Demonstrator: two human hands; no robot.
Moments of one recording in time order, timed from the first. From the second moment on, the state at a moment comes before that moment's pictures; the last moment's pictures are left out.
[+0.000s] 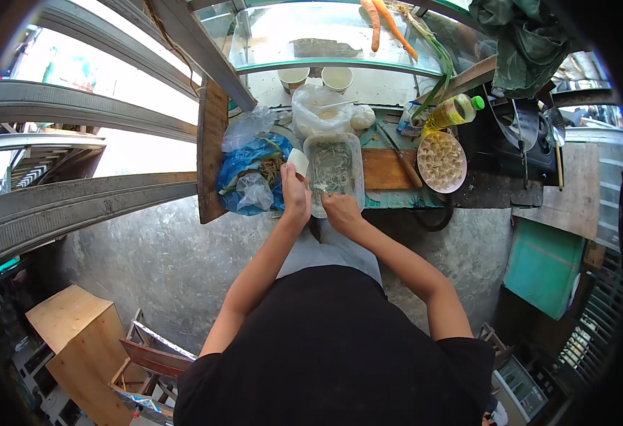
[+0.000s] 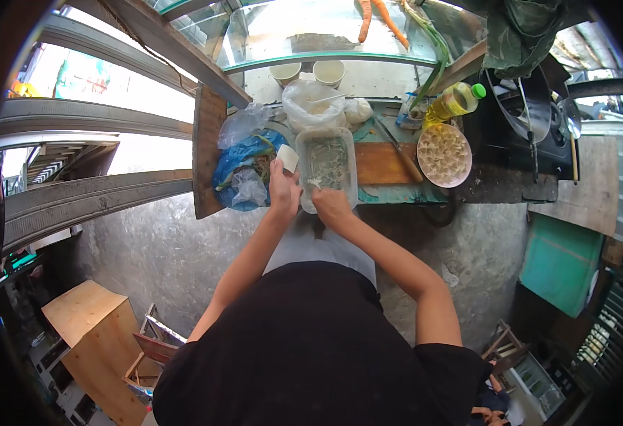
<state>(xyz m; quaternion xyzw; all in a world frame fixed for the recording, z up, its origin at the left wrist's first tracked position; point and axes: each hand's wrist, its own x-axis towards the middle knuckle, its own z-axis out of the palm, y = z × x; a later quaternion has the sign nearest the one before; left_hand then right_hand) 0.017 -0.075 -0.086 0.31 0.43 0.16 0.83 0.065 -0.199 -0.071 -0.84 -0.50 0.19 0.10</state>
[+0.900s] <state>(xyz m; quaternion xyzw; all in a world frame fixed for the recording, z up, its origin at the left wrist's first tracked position) 0.025 -0.078 -0.049 0.27 0.50 0.14 0.81 0.103 -0.199 -0.086 -0.87 -0.42 0.17 0.19</state>
